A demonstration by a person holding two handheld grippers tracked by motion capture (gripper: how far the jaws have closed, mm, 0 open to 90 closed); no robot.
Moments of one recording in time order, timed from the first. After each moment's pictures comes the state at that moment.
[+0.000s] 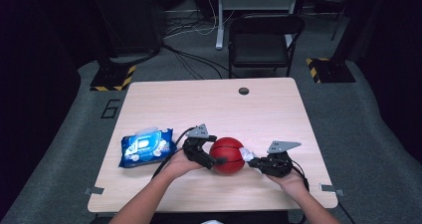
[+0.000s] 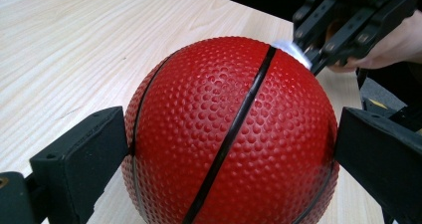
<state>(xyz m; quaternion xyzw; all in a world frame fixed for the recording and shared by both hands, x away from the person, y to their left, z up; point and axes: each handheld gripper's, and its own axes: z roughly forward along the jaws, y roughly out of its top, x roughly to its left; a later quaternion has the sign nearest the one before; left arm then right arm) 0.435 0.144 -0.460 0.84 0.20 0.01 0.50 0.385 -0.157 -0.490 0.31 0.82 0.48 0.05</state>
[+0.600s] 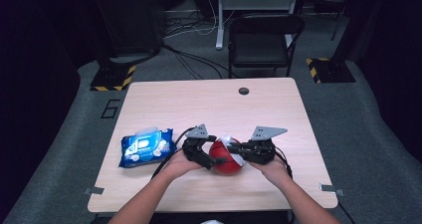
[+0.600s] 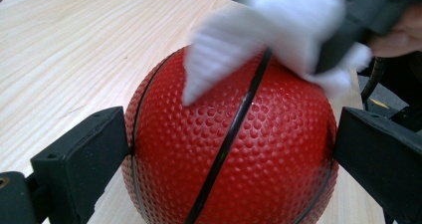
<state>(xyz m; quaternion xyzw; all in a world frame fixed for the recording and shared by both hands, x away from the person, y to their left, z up) 0.434 0.144 -0.460 0.85 0.19 0.01 0.50 0.406 -0.103 -0.437 0.24 0.79 0.56 0.06</state>
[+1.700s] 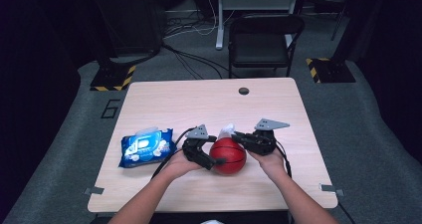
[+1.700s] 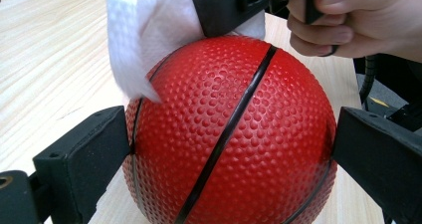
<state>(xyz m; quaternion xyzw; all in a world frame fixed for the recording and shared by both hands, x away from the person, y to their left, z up) 0.433 0.145 -0.460 0.84 0.19 0.01 0.50 0.429 -0.108 -0.448 0.32 0.75 0.57 0.08</state>
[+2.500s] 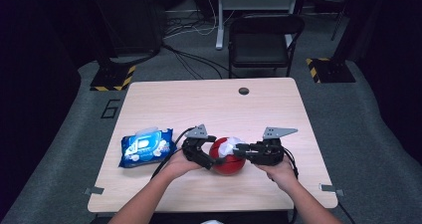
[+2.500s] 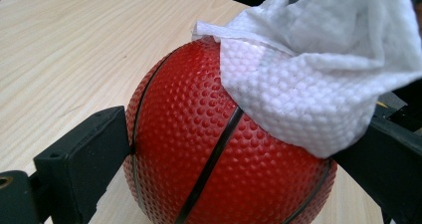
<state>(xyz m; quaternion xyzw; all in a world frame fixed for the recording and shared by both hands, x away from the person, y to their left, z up) 0.434 0.147 -0.460 0.84 0.19 0.01 0.50 0.400 -0.128 -0.442 0.28 0.77 0.58 -0.01</state>
